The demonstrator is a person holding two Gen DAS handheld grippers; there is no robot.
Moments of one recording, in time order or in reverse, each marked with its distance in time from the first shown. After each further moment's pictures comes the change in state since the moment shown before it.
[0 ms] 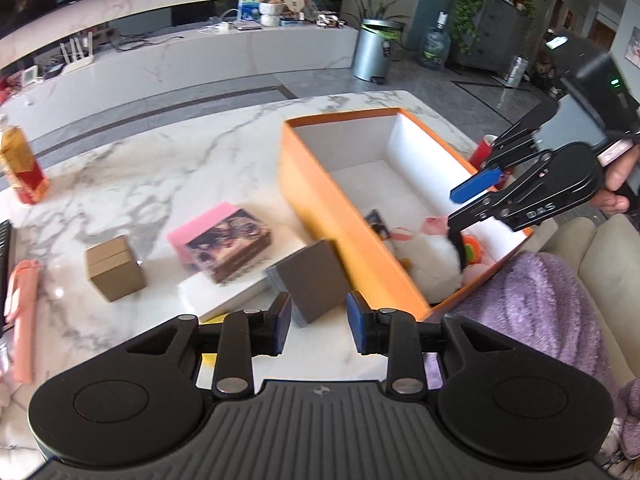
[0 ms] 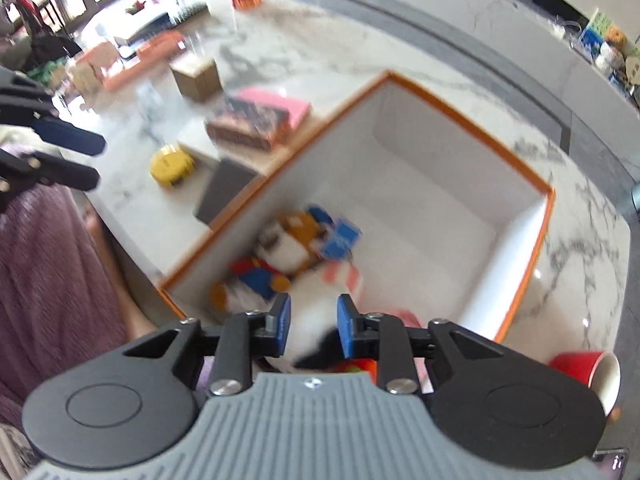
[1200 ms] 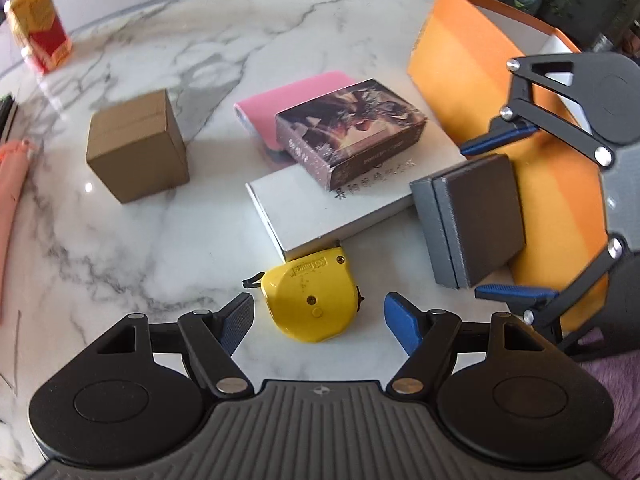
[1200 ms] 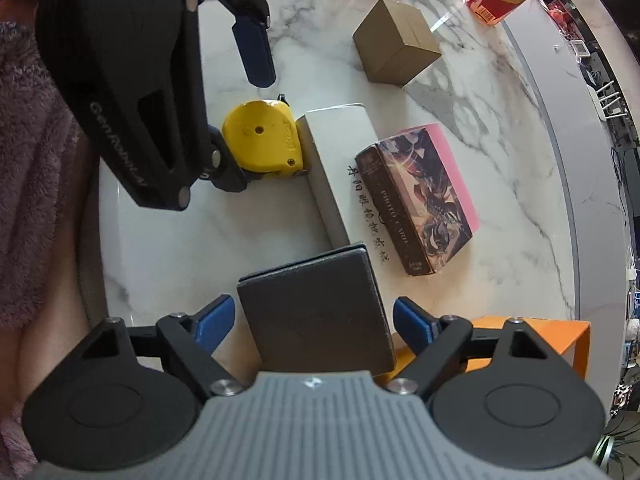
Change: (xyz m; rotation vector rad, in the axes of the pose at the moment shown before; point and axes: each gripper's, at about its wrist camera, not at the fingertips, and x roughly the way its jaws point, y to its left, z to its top) left arm 0.129 0.086 -0.030 -0.196 0.272 0.095; right arm 0.162 0.125 0.054 -0.788 0.160 -0.090
